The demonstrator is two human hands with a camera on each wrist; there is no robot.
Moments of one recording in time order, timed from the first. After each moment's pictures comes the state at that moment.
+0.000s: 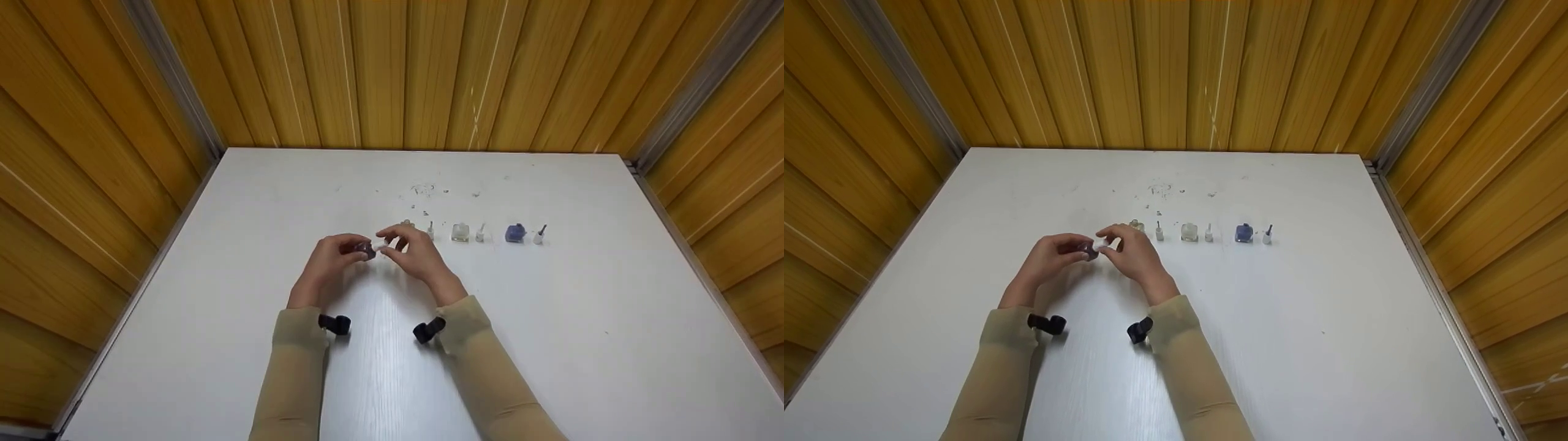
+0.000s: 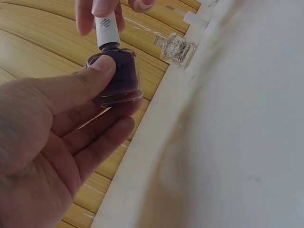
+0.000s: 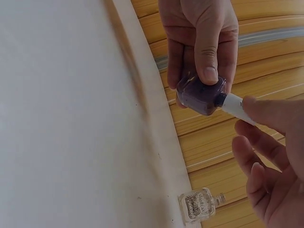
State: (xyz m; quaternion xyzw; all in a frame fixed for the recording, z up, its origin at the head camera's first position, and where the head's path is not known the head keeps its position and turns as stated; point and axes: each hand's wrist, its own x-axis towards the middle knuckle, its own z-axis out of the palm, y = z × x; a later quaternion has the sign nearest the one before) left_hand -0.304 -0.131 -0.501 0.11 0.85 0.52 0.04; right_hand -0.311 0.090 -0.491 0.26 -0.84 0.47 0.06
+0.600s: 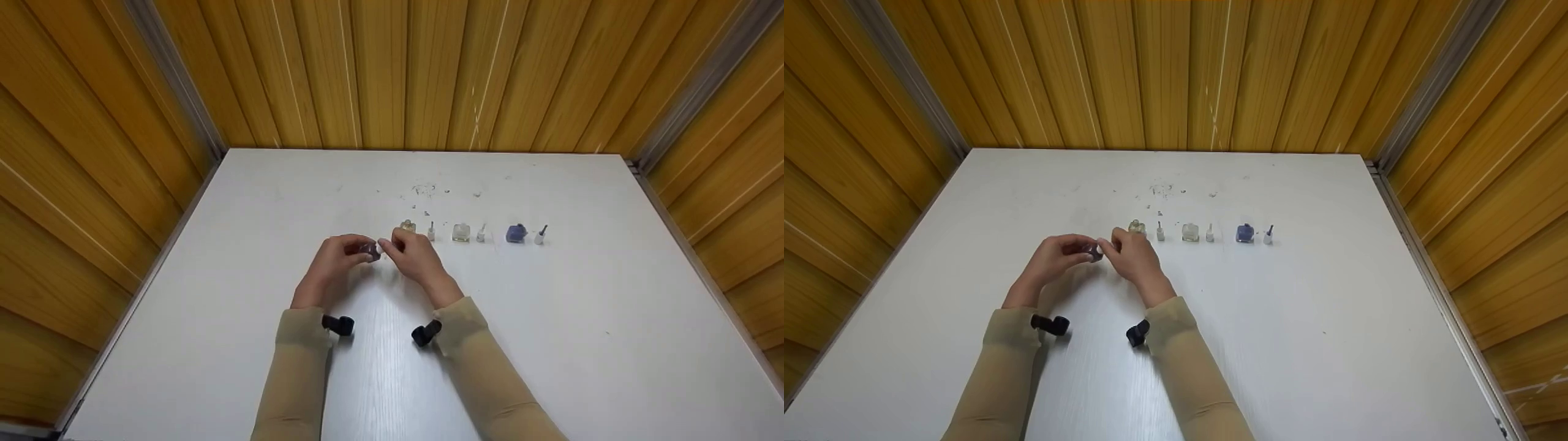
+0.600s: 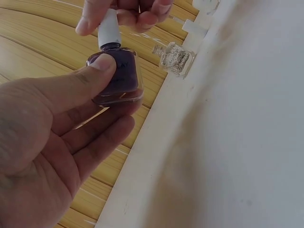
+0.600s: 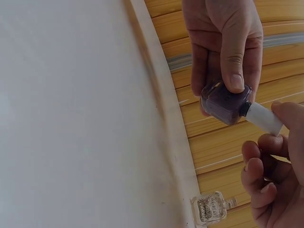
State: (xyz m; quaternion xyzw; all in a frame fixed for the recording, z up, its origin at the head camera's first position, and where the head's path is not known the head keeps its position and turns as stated) left_hand -0.302 -0.125 -0.497 0.13 0.84 0.52 0.04; right_hand -0.311 0.084 -0.496 0.19 -0.89 0.42 0.06
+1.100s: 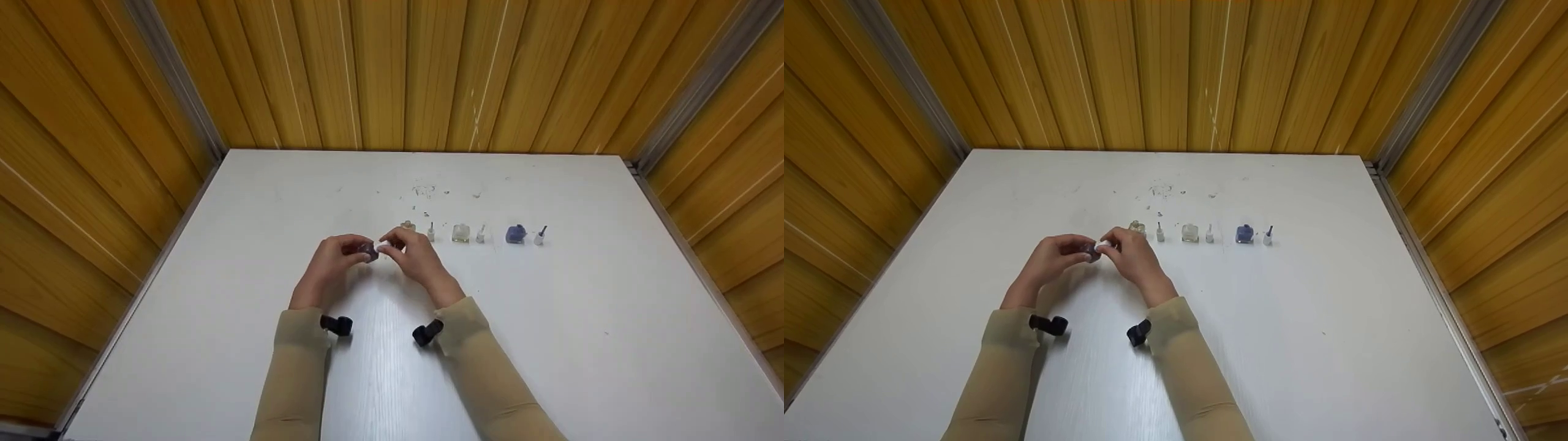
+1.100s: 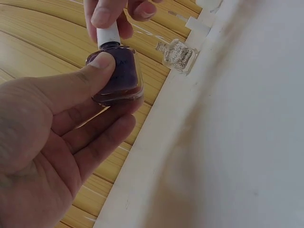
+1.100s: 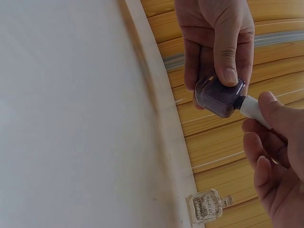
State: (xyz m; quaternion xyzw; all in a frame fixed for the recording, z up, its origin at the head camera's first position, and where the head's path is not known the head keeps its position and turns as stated) left_hand -0.301 -0.127 -0.496 0.12 0.85 0.51 0.03; right_hand -0.310 0.085 -0.495 0.24 -0.86 0.45 0.08
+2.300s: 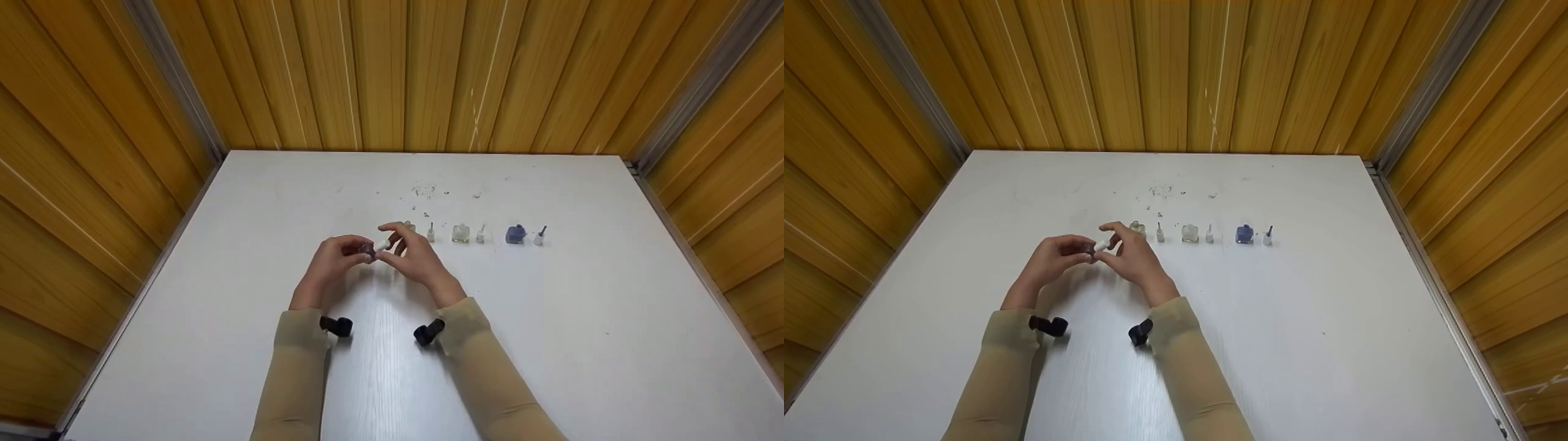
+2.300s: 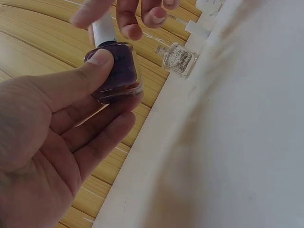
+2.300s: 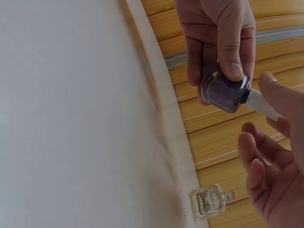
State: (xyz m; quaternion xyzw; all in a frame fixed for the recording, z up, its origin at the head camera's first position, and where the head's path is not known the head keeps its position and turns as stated) left_hand -0.303 -0.127 -0.498 0.15 0.84 0.51 0.02; right_hand -0.312 0.090 -0.498 0.26 -0.84 0.48 0.06
